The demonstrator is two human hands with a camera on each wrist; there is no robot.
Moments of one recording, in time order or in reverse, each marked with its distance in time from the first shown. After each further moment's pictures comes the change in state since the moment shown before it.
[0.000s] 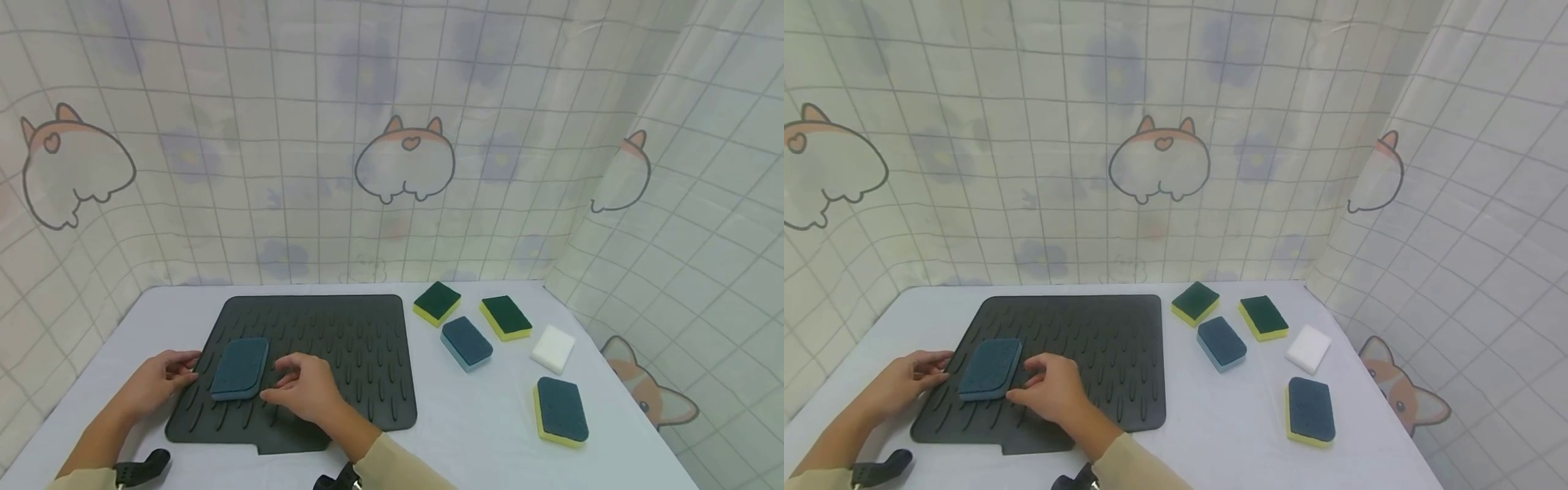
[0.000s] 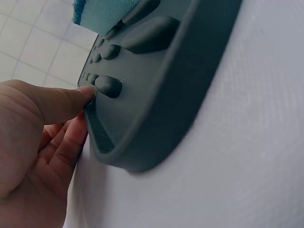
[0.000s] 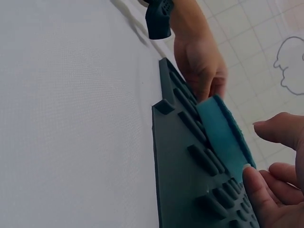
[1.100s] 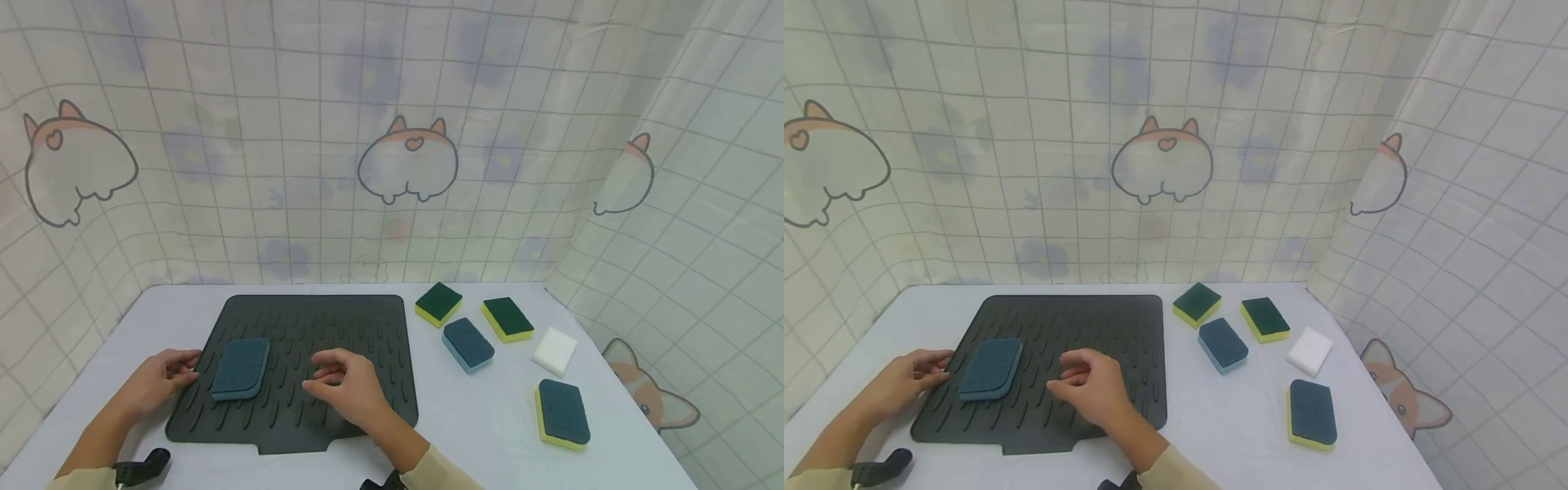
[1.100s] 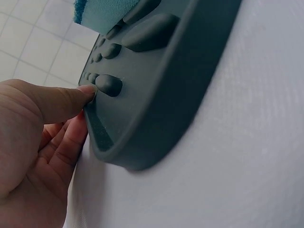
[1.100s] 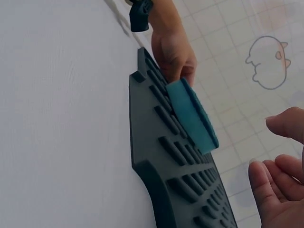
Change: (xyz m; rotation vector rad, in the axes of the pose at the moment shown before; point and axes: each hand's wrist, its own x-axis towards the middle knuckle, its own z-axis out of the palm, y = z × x) left_hand 0.001 -0.004 0.001 -0.015 0.013 0.011; right_hand -0.030 0.012 -0.057 0.096 0.035 -0.152
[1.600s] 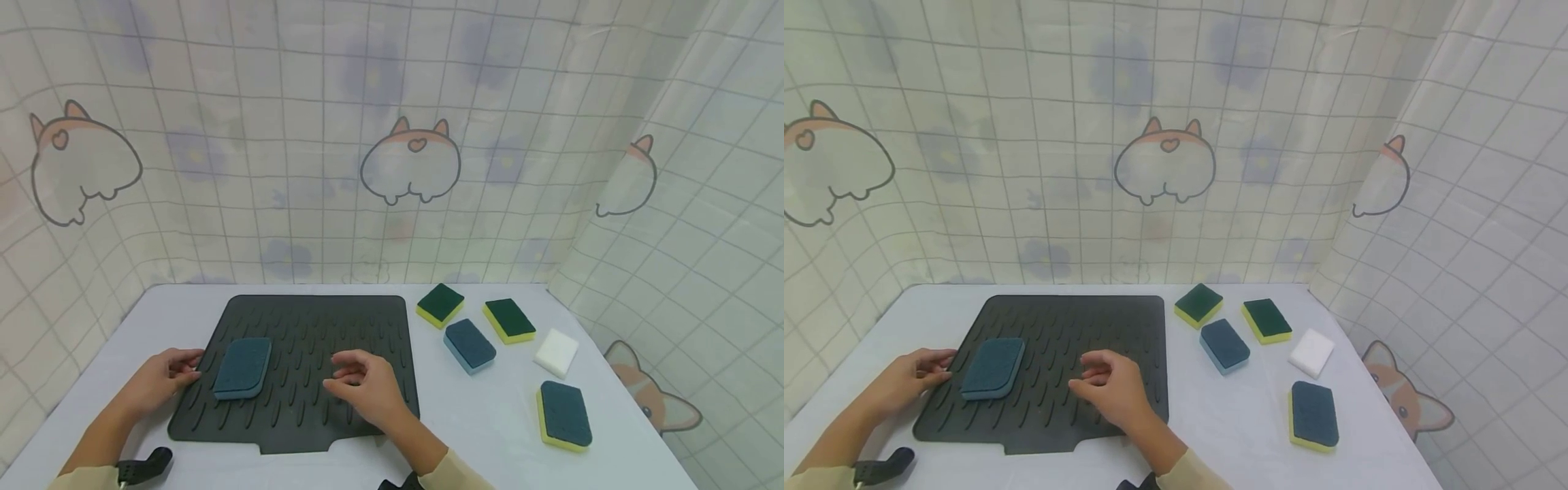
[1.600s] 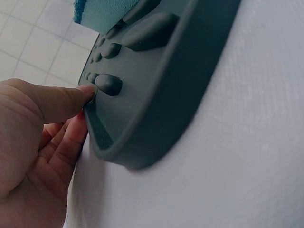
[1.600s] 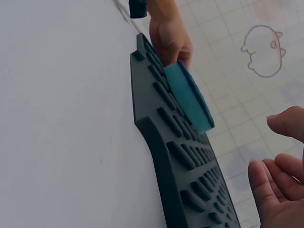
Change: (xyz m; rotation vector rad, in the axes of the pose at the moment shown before) left_hand 0.001 -0.001 0.000 0.011 0.005 -0.019; right_hand -0.007 0.008 -0.021 -0.009 0.025 0.018
